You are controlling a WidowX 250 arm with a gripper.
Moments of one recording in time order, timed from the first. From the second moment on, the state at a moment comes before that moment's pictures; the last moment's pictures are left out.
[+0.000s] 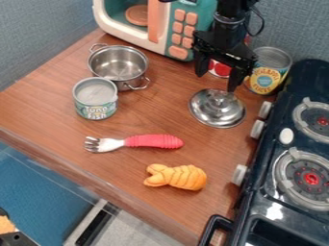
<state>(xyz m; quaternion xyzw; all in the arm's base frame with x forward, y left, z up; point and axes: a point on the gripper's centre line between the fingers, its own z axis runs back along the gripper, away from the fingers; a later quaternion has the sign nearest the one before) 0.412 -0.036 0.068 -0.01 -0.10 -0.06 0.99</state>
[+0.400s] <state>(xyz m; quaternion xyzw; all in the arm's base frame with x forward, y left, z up) 0.396 -0.035 0.050 -0.02 -0.07 -0.09 0.99</state>
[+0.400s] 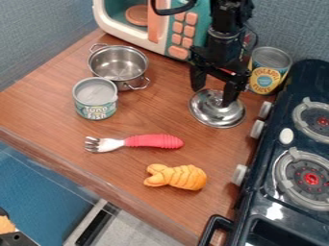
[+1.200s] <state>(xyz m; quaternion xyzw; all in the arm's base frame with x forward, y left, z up) 0.291 -0.041 0.077 -0.03 -0.11 -0.29 0.95</state>
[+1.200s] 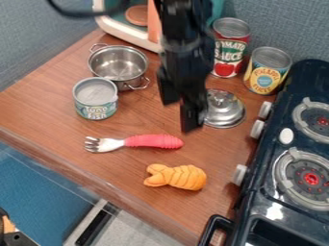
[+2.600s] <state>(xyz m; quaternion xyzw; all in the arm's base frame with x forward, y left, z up) 0.265 -0.066 0.011 -0.01 -0.07 -0.39 0.92</state>
